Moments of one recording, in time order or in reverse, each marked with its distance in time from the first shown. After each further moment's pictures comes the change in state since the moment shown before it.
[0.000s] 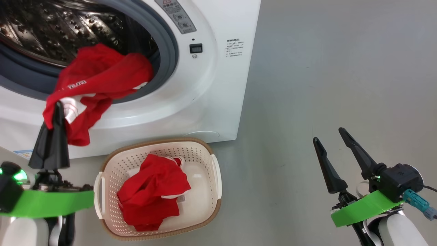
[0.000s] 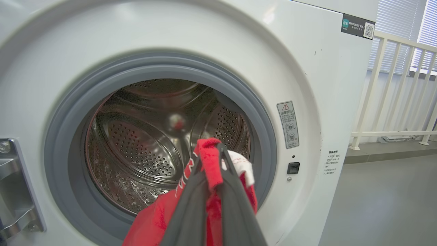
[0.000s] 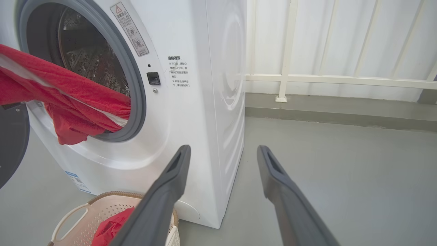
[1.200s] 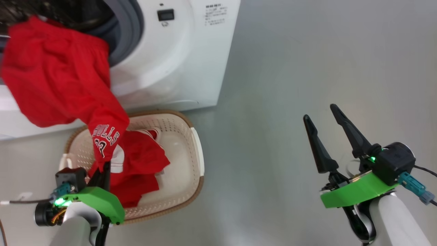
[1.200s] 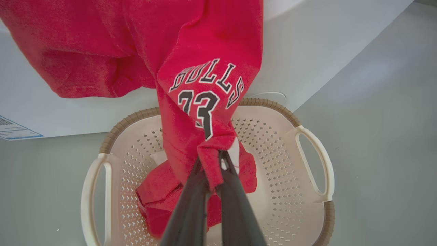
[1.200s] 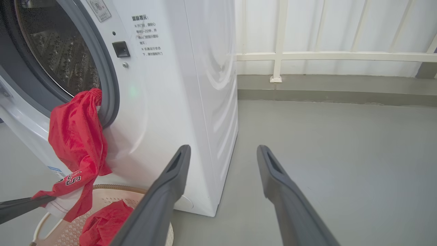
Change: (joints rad) left arm -0.248 -0.077 -0.145 0.913 0.057 -0.012 0.002; right arm -0.094 0.035 0.021 -0.022 -0.001 0.000 0.000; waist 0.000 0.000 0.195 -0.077
